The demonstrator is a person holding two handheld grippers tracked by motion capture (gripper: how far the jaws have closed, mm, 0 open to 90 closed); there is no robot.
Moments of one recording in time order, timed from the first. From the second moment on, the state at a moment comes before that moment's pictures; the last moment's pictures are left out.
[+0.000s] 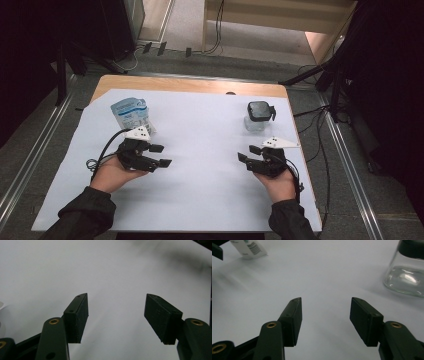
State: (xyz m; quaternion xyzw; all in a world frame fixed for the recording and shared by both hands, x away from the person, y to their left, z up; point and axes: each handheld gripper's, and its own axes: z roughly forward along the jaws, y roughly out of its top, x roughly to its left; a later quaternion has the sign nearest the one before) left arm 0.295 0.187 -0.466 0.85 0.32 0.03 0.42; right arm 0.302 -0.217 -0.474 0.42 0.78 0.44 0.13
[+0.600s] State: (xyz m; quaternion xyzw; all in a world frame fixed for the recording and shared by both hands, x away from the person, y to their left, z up) left arm 0.289 0.187 -0.469 0.85 0.32 0.02 0.41; right arm 0.355 -0.239 -0.479 0.49 0.74 0.42 0.19
